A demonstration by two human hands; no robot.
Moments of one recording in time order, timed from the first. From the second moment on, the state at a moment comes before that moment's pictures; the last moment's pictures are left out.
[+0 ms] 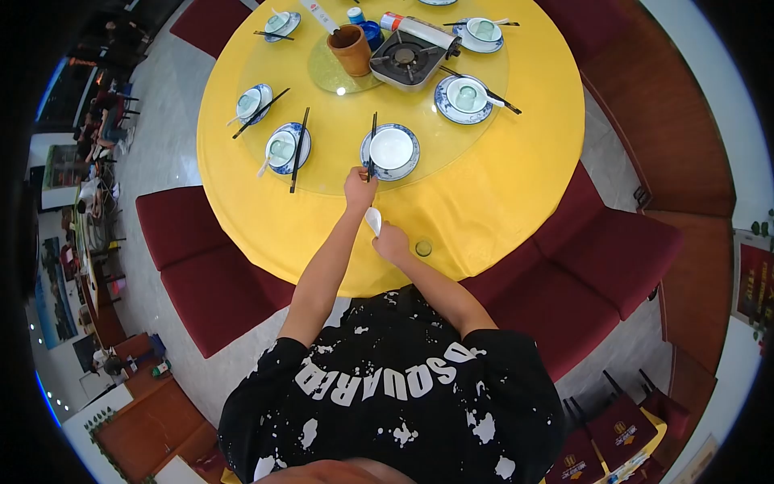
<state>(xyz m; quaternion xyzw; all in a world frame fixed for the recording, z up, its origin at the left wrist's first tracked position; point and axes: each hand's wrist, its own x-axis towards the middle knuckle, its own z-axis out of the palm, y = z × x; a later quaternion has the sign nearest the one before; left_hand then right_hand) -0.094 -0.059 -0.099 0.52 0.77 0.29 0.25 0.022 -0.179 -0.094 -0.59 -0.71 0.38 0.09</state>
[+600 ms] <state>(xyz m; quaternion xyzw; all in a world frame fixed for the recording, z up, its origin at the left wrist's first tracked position) -0.087 -0.098 -0.116 0.34 0.75 0.40 0.40 0.093 -0.041 -0.055 -0.68 -0.58 0.32 0.31</state>
